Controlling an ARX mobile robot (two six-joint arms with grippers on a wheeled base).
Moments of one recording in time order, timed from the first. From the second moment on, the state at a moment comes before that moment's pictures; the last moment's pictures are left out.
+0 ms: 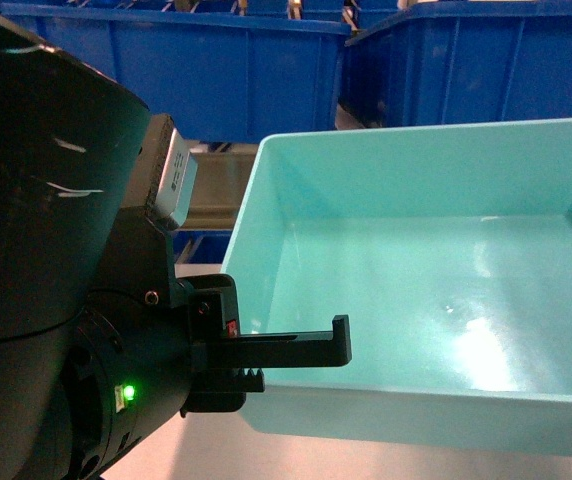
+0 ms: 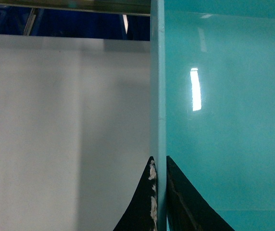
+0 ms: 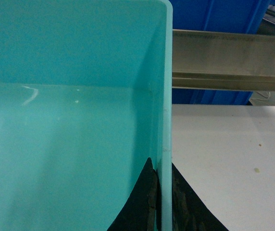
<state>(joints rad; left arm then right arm) -0.65 1.52 0.57 0.35 -0.37 -0.46 0.04 1.41 0.41 0.68 0.11 -0.03</state>
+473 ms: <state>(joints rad) -0.65 1.52 0.57 0.35 -0.37 -0.45 0.04 1.41 0.41 0.69 0.11 -0.03</state>
